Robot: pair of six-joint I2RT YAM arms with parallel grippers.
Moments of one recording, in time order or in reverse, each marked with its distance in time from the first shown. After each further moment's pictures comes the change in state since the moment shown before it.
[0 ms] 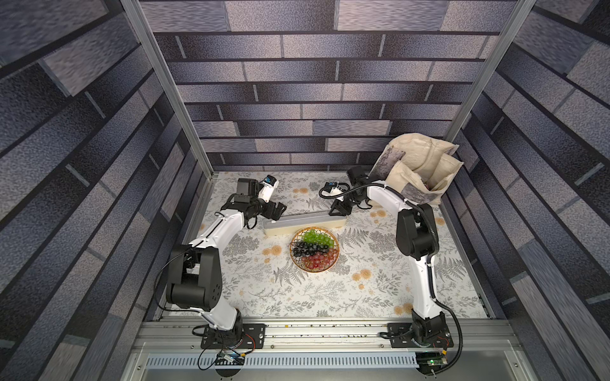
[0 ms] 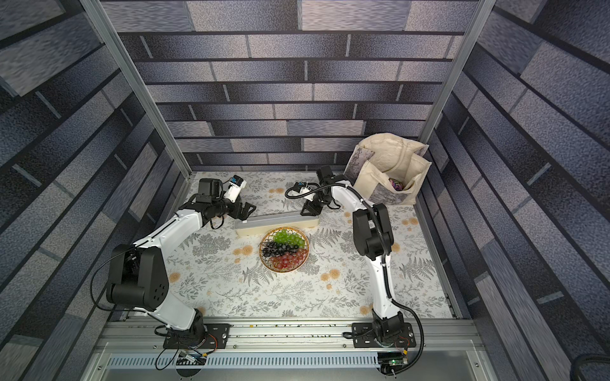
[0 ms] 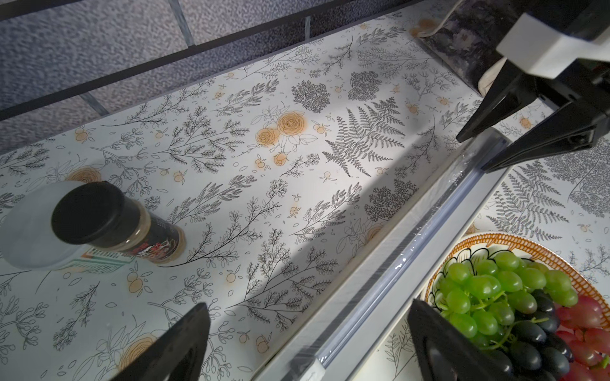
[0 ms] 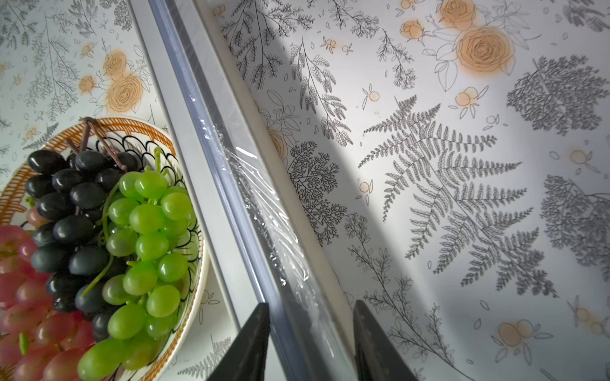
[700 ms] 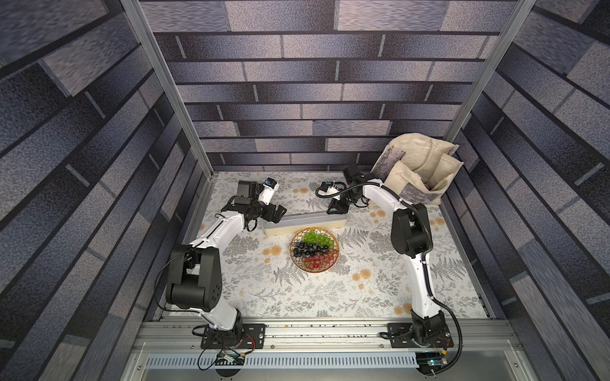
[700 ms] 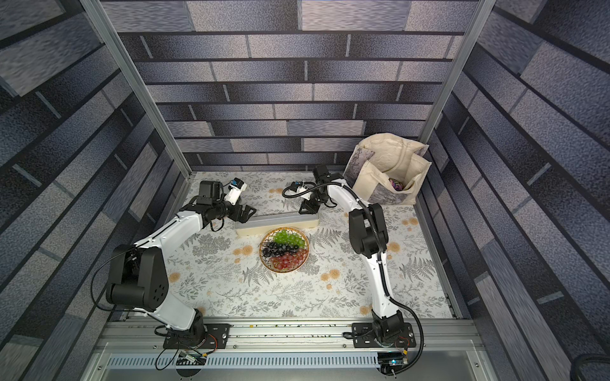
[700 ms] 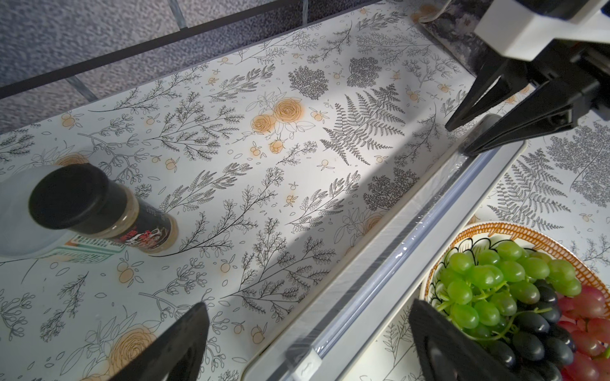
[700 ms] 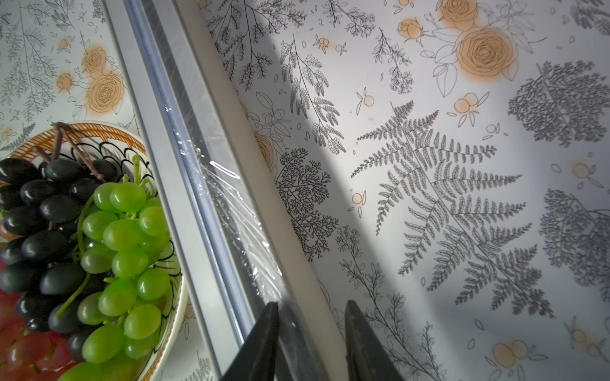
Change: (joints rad) left arm 0.002 -0.002 -0.022 0.000 0.001 0.010; right arm 0.018 0.066 0.101 -0.063 0.038 -0.017
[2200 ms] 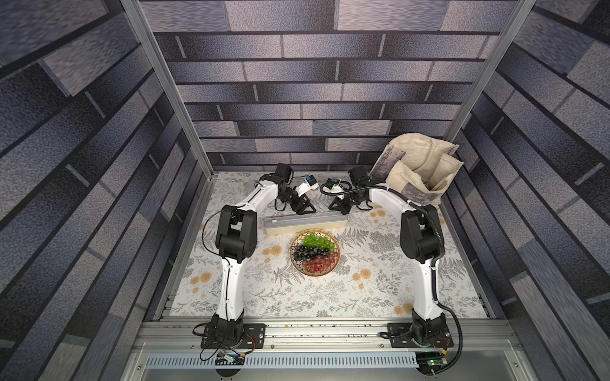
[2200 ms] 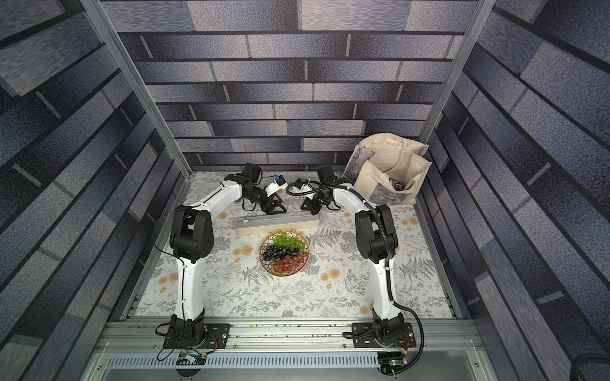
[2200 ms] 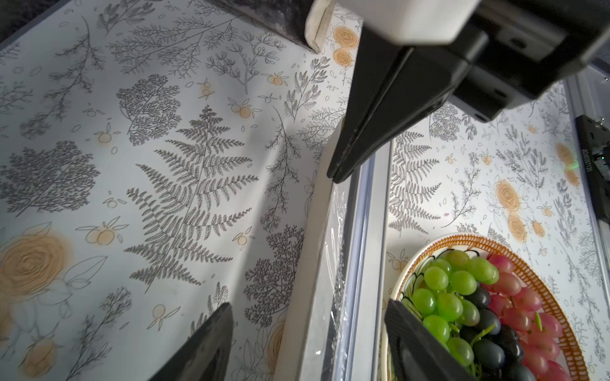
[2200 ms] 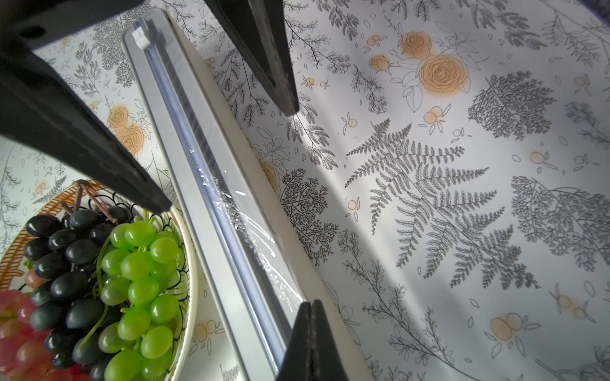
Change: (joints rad) left arm -0.172 0.628 0.779 -0.535 0.366 0.402; right arm -0.034 -0.150 -0.245 0.254 -0.061 0.182
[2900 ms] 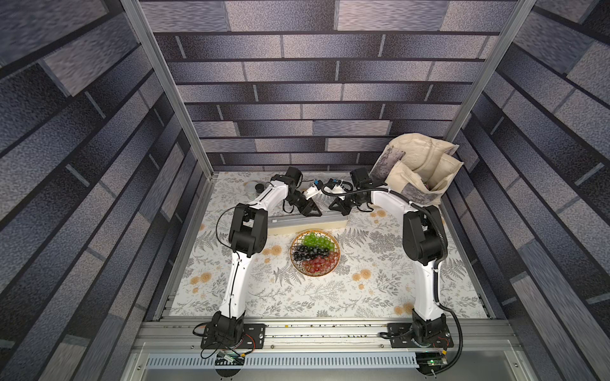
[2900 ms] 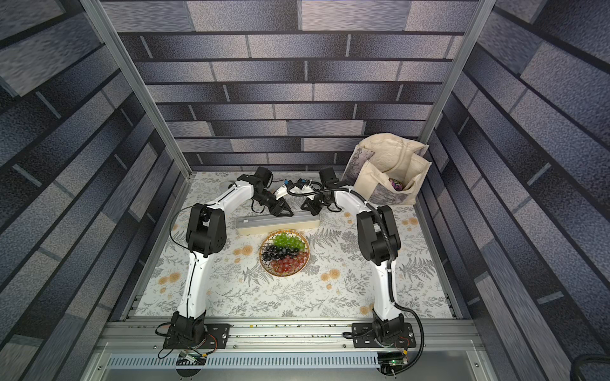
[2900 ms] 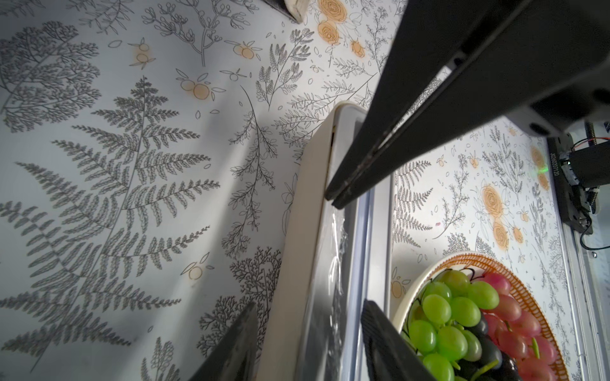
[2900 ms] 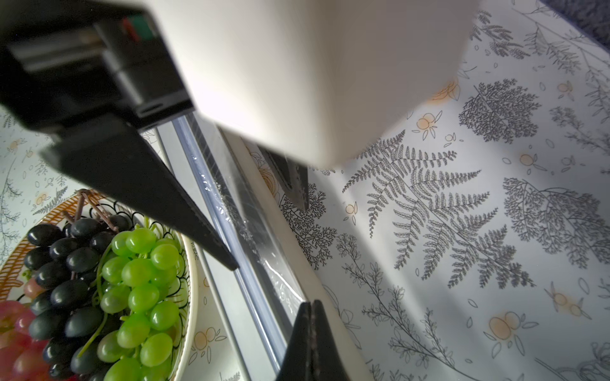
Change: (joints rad) left arm -0.058 0.163 0.167 -0.115 0.025 -0.026; right arm -0.003 -0.032 -0.067 0.084 -0.014 0.031
